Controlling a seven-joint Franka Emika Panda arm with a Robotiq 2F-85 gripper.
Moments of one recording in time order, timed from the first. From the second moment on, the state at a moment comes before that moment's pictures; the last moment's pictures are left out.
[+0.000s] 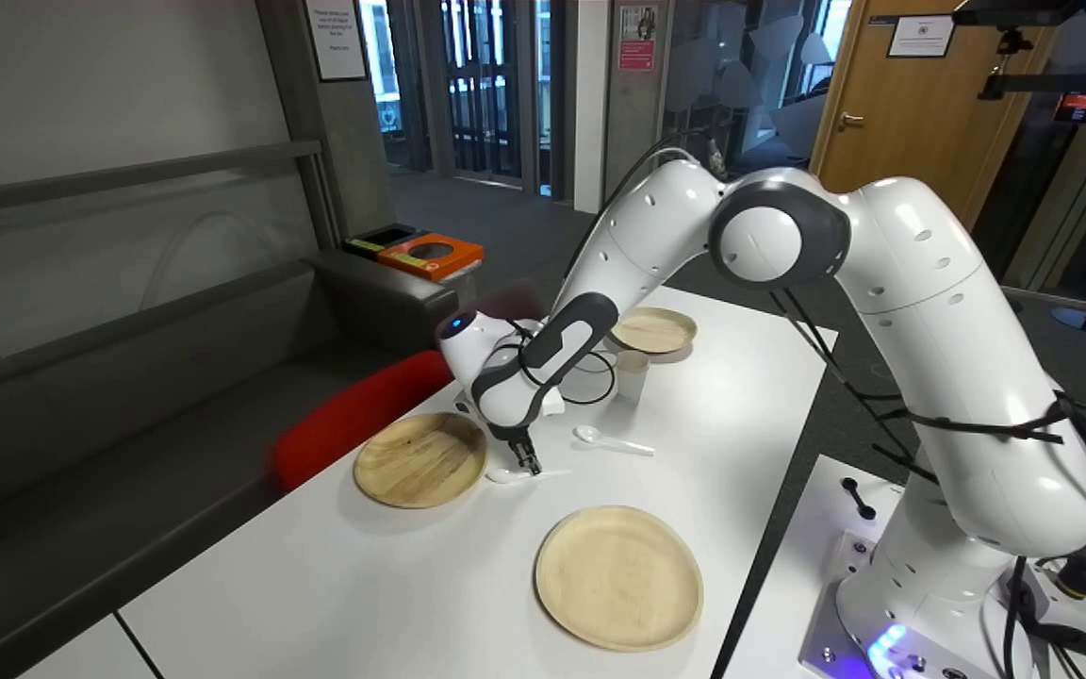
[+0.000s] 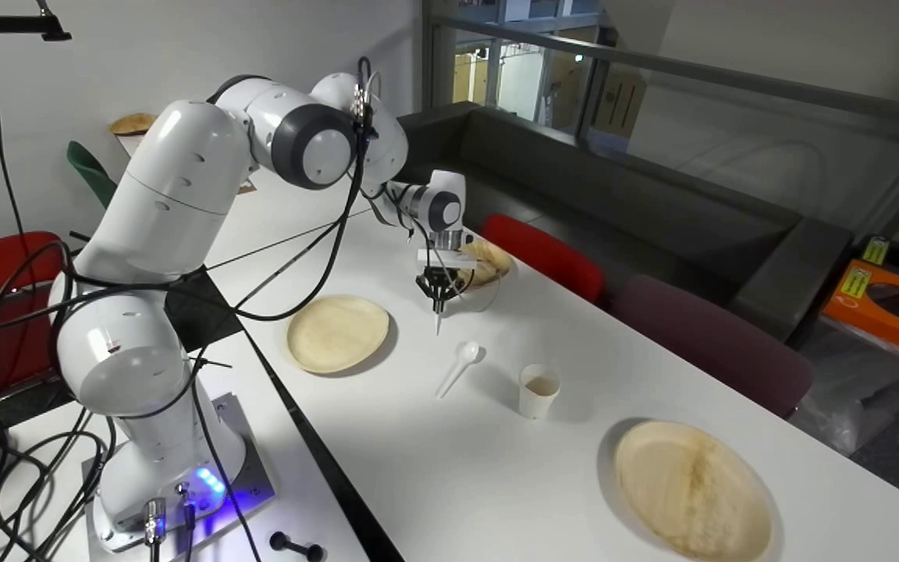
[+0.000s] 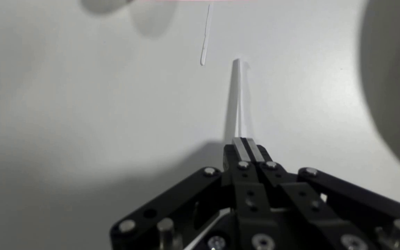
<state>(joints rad) 0.08 0.70 0.13 -1.76 -0.33 2.17 -0.50</state>
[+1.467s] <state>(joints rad) 0.14 0.49 -0.04 -1.96 -0.41 2.17 0.14</state>
